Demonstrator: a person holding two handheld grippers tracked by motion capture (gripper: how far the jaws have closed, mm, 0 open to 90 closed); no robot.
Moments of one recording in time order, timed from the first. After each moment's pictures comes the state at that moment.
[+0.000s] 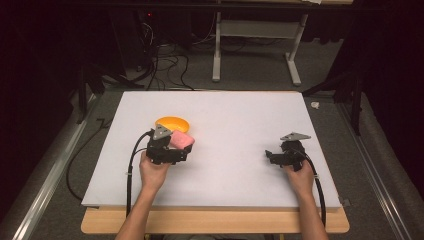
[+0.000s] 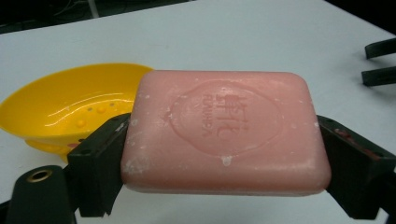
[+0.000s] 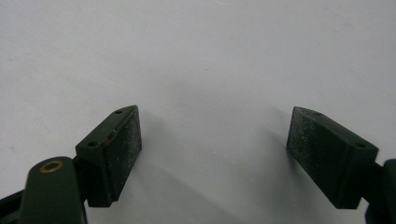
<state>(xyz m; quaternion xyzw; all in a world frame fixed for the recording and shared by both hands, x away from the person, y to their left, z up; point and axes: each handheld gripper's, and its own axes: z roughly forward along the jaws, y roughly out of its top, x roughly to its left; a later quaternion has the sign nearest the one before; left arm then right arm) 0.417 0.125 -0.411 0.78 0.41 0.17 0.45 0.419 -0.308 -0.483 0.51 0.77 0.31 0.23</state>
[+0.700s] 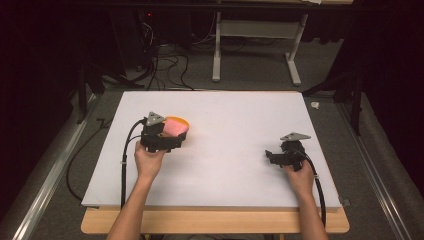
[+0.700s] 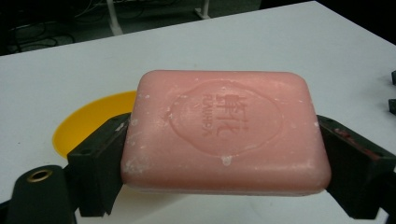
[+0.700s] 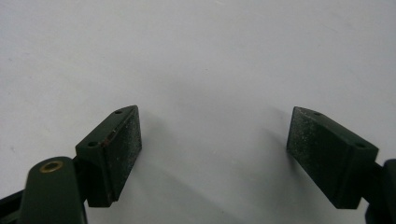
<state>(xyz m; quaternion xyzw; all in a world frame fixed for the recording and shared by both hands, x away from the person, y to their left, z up) 0.443 0.136 -0.392 0.77 0.43 0.18 0.44 0.419 -0.308 -0.483 0.51 0.77 0.31 0.23</state>
